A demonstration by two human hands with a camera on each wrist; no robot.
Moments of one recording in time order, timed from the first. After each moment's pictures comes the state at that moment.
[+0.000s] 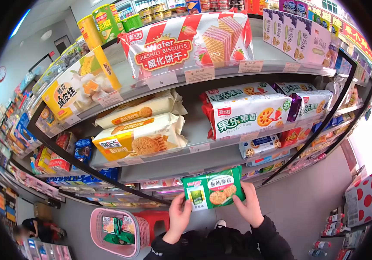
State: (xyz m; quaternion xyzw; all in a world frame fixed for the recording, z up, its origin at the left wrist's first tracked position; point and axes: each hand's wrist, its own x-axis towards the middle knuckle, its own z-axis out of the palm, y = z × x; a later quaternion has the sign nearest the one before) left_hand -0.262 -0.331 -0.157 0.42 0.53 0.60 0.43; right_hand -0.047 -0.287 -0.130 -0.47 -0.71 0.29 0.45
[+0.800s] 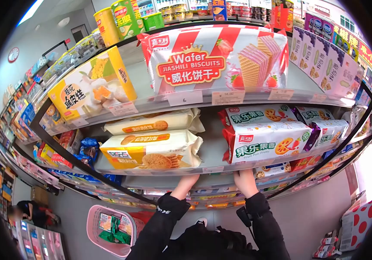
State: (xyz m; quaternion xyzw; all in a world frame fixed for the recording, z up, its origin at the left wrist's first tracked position) left_hand -0.301 -0.150 -0.190 0.57 0.62 0.45 0.30; right_hand -0.087 -0.133 -0.159 -0.49 -0.77 0.16 0.37
